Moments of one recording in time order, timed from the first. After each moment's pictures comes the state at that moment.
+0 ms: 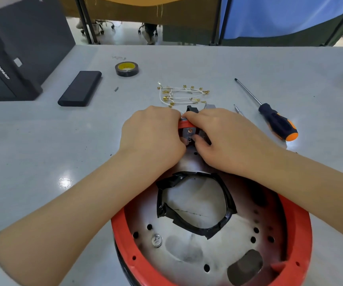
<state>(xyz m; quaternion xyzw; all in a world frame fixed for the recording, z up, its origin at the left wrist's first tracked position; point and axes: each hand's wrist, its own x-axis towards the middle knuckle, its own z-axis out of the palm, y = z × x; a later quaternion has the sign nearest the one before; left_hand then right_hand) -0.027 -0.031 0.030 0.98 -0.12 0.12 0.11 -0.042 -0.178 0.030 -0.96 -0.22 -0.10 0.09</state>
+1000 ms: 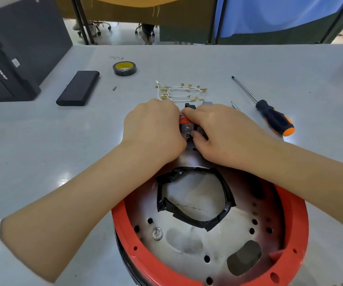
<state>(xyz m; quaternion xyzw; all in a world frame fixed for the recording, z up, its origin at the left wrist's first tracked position) -0.027 -0.035 0.039 0.99 -0.12 0.09 0.07 -0.041 -0.176 0.030 -0.97 -0.23 -0.11 0.07</state>
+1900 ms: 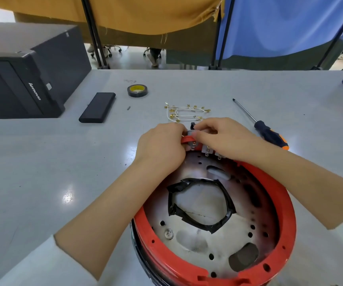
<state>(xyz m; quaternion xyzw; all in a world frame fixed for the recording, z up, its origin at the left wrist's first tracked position) -0.024 -0.026 0.033 0.97 -0.13 0.06 0.18 -0.029 -0.178 0.048 -0.94 -0.05 0.03 0.34</state>
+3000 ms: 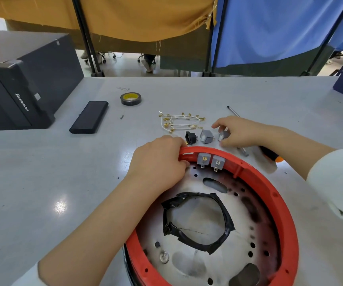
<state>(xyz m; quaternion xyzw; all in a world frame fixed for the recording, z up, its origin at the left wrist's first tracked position) -0.022 -0.026 0.028 0.97 -0.17 0.06 0.16 0.051 -0.258 0.030 -0.99 -0.08 0.10 0.11</state>
